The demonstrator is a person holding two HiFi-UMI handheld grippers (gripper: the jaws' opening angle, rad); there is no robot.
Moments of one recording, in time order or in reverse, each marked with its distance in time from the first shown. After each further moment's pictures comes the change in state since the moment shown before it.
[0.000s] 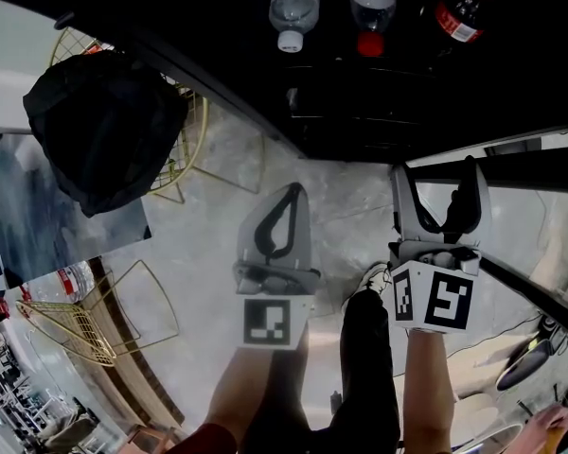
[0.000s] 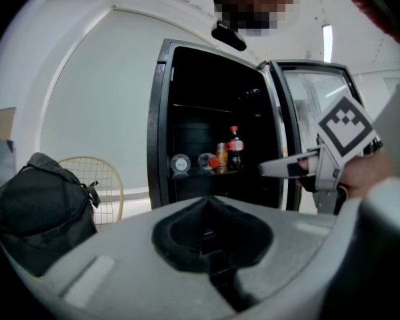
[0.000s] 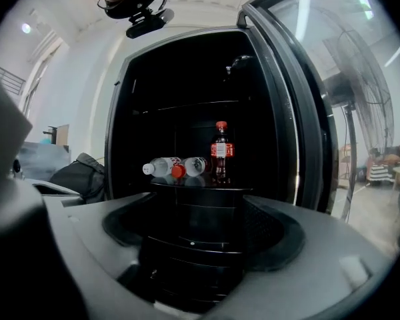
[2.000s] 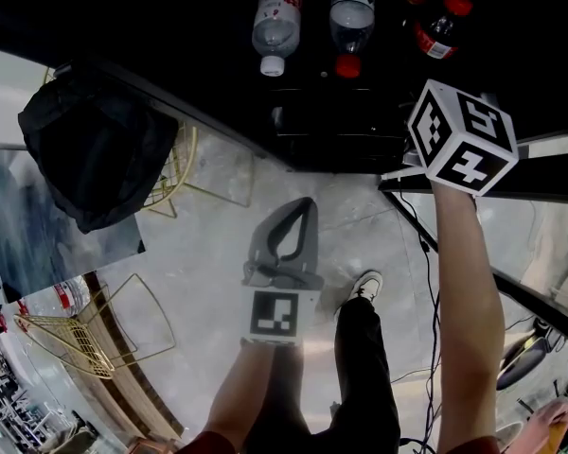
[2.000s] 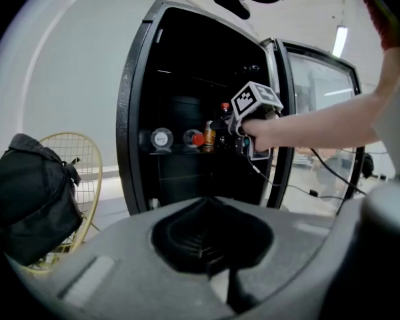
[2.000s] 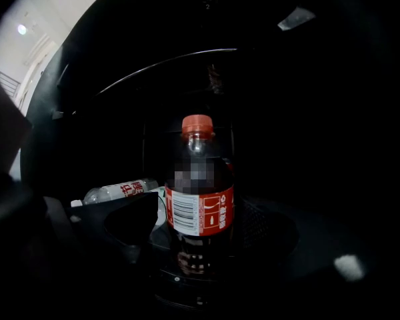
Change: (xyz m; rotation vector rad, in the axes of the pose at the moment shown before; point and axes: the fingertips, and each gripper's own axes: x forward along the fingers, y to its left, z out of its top) left arm 0.028 -0.030 -0.020 -0.048 0.155 -0.107; right arm 0.159 -0.064 0.082 0.036 -0.031 -0.020
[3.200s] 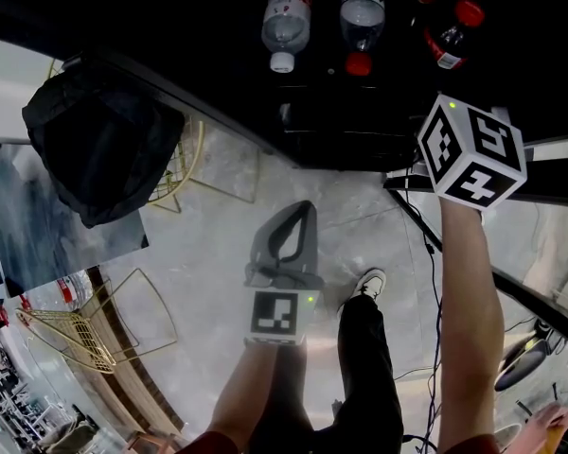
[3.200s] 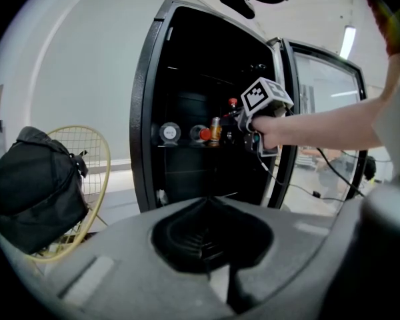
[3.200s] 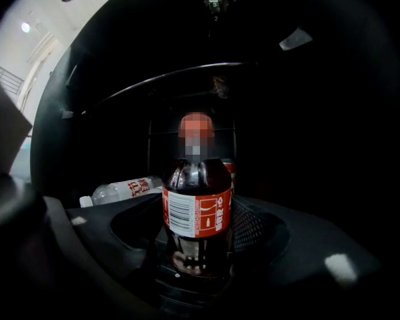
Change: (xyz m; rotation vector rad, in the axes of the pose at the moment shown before) left arm -0.010 0.009 -0.014 -0.045 0.031 0.033; right arm -0.013 0.006 -0.002 -0.022 0.008 0.011
